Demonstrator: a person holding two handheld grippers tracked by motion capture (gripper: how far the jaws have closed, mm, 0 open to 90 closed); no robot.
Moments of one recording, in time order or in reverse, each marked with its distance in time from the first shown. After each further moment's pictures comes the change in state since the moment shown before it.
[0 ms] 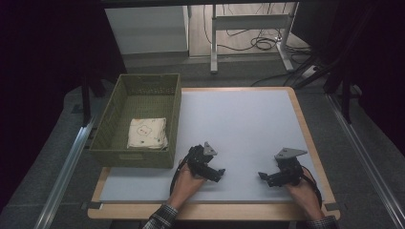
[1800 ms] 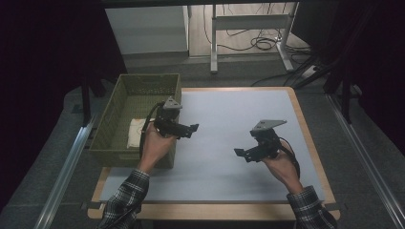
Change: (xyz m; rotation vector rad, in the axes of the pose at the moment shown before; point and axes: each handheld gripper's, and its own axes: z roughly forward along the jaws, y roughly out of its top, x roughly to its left) left arm 0.096 0.063 -0.114 -0.175 0.086 -0.093; right arm 0.021 0.115 -0.001 -0.114 0.137 -0.026
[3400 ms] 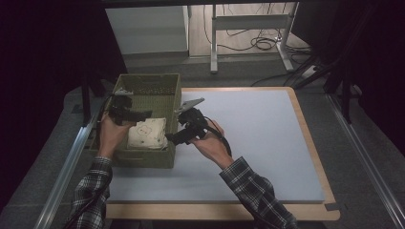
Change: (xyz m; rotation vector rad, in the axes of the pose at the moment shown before) left arm 0.141 -0.046 -0.052 0.066 0.187 -0.165; right arm 0.109 0.140 0.122 -0.010 0.124 -0.115
